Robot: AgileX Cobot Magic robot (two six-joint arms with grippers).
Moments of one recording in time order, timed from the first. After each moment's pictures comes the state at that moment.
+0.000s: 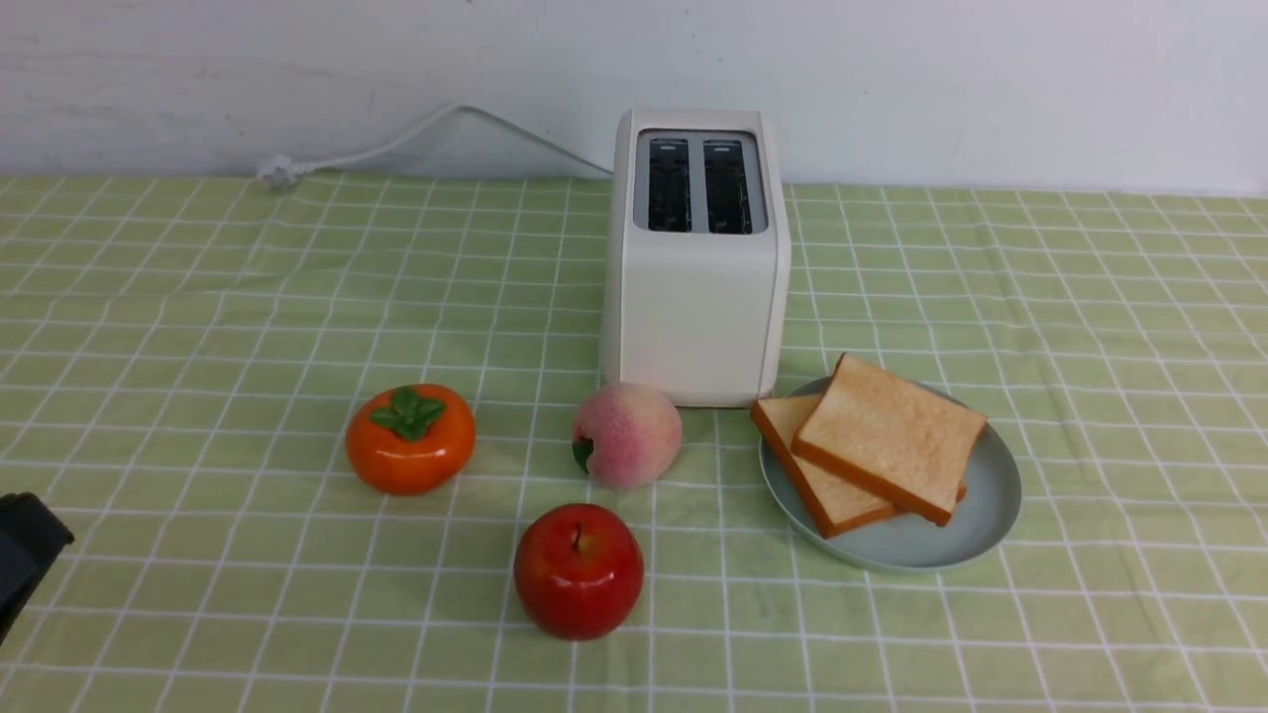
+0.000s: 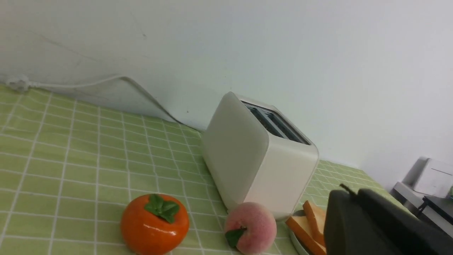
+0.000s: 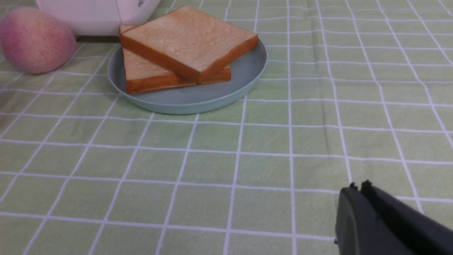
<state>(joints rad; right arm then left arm) 0.02 -0.01 0.02 0.20 0.40 -0.09 -0.68 0.20 -0.21 -1.76 -0.39 1.35</state>
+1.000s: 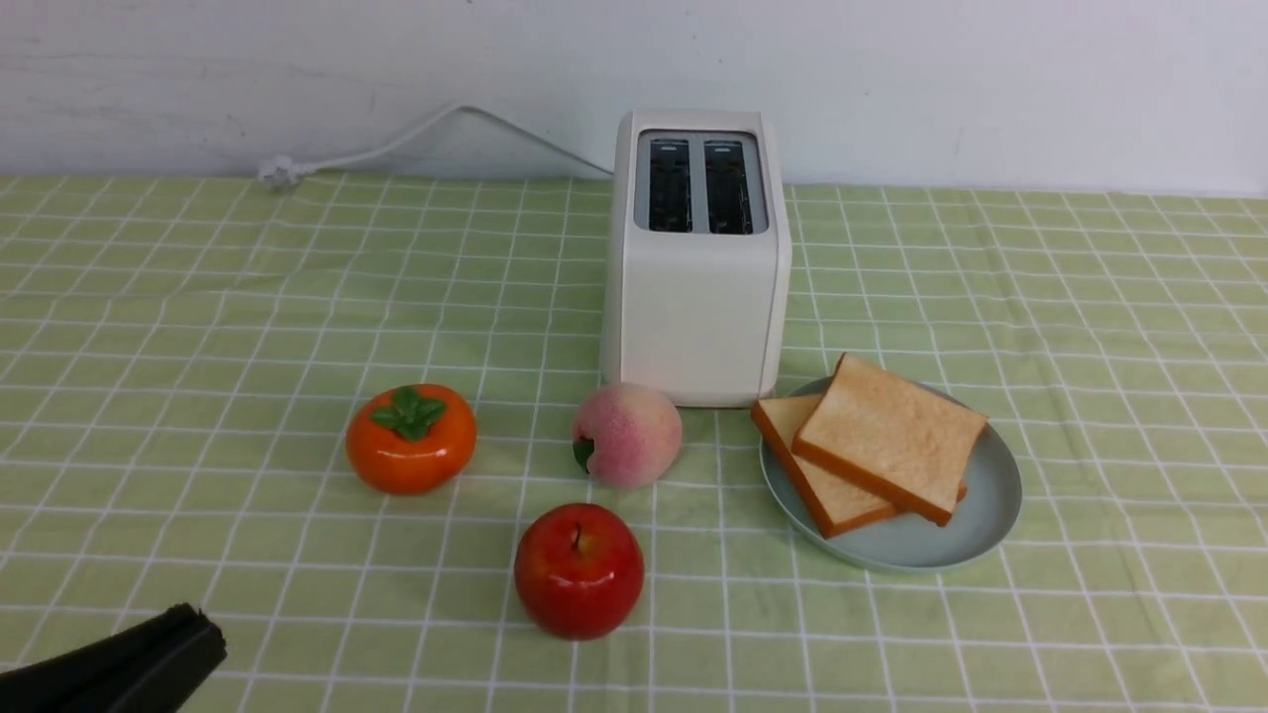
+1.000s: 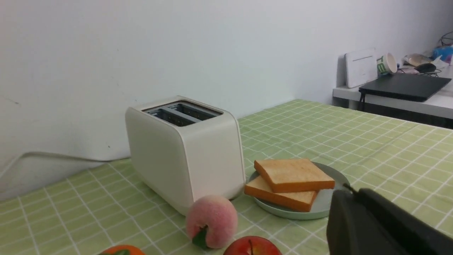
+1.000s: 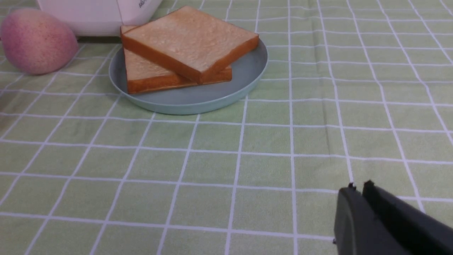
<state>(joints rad) 0.02 -0.01 0.02 0.20 0.40 -0.09 -0.68 0.20 -0.18 -0.60 -0.05 0.67</state>
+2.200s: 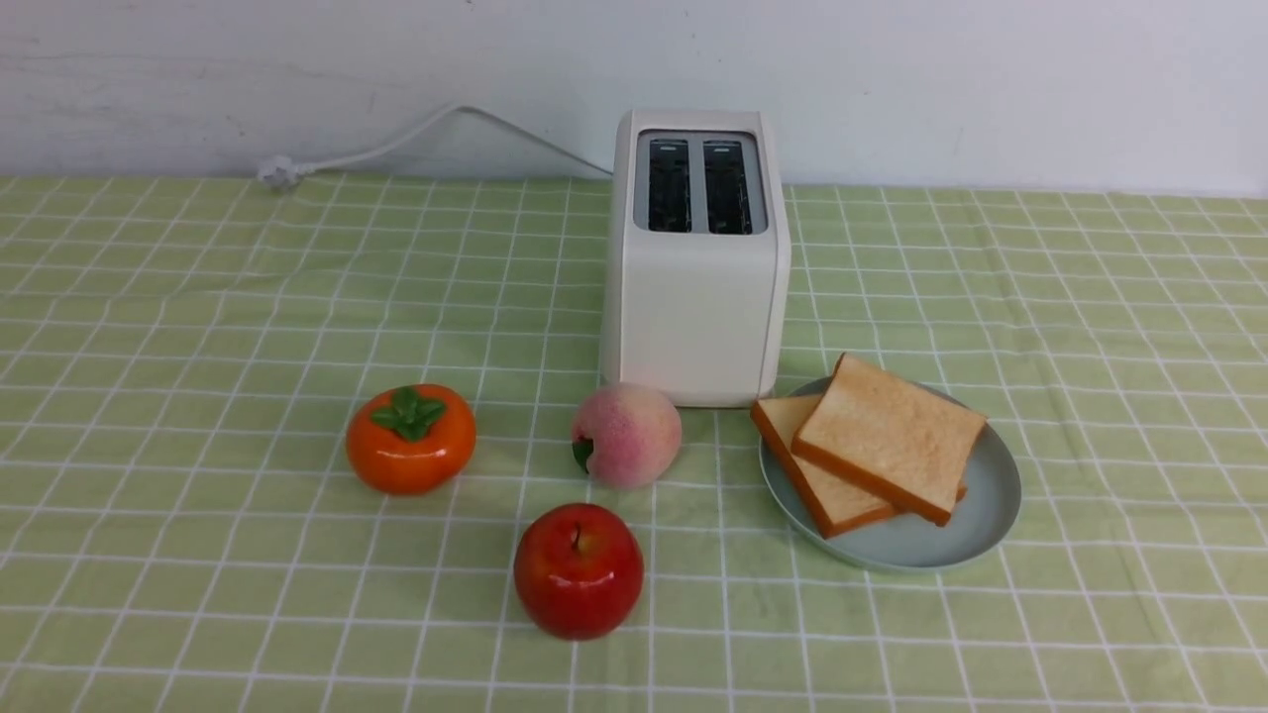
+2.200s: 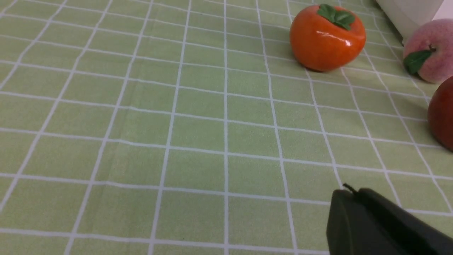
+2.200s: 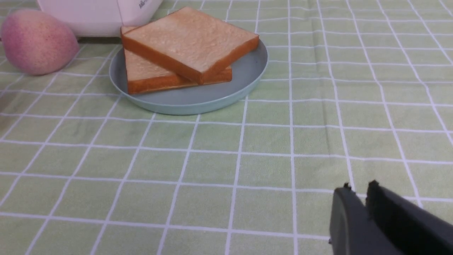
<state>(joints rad) 0.02 -0.01 0.02 0.20 0.40 -0.09 -0.13 -0.01 0.03 0.00 0.39 -0.22</state>
